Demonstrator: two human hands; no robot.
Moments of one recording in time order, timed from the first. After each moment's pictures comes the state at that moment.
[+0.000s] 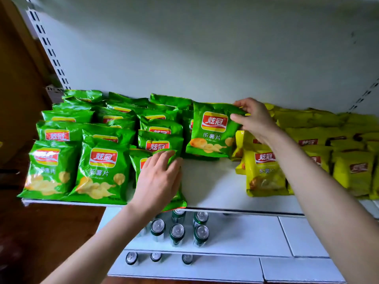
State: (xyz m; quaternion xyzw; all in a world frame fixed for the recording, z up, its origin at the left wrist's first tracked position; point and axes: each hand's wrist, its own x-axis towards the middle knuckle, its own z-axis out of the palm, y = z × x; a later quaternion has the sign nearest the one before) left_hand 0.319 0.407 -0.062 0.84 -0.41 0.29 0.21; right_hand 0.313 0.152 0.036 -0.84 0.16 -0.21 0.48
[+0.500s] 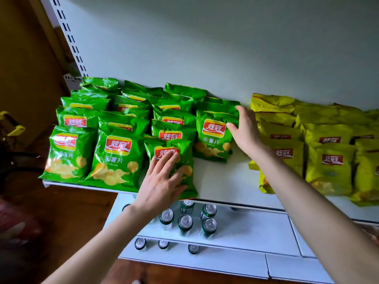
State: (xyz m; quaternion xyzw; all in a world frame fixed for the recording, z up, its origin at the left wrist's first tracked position) left_hand 0.321 0.438 -0.112 0.87 -0.43 0.20 0.11; right_hand 0.335 0.184 -0.026 -0.93 0.16 -0.23 0.23
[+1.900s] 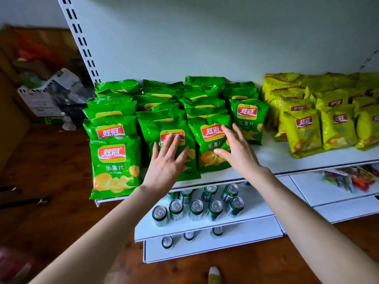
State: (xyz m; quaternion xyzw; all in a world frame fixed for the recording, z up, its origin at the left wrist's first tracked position) left_hand 0.409 0.540 -0.102 0.84 -0.50 0.17 0.10; right_hand 0.304 0.356 -0.060 -0.94 0.23 -0.11 0.21
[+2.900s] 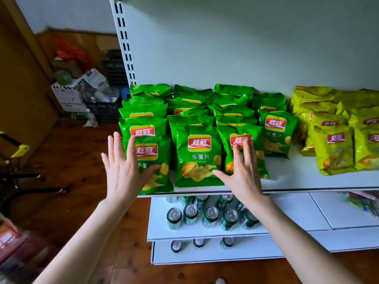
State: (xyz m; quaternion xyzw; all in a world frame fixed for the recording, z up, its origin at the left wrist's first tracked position) left_hand 0.450 0.652 -0.103 0.92 -0.24 0.19 0.23; right_hand 0.322 0.405 -0.108 -0.94 0.20 -0.26 0.10
